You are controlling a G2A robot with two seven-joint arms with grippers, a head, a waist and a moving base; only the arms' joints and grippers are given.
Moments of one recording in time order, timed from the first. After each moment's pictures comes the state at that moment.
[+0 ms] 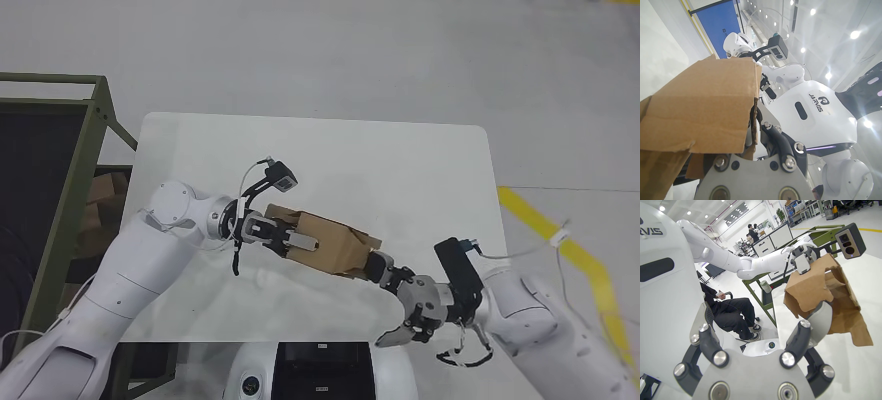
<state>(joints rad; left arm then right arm) 1.02 -0.93 -1.01 -1.54 -0.81 -0.32 -1.43 -1.47 -0.80 1.11 -2.02 -0.17 -0.96 0.43</state>
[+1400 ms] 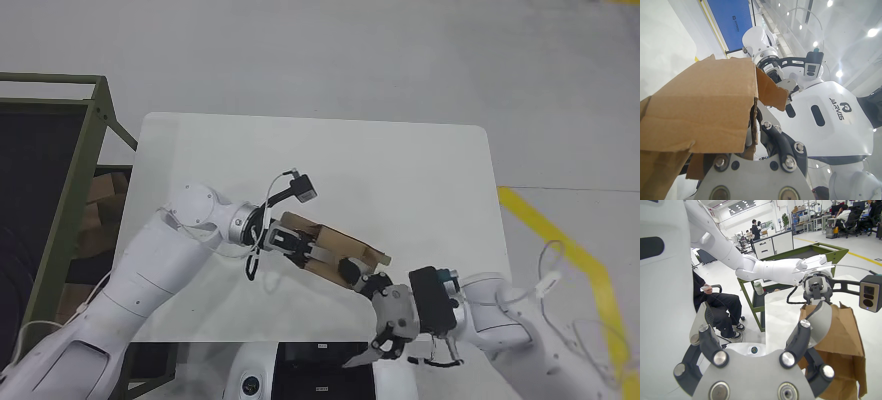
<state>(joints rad) 0.98 -0.97 -0.94 -1.54 -0.67 -0.27 -1.41 -1.42 -0.86 1.00 -2.11 -0.69 -0.88 0.12</state>
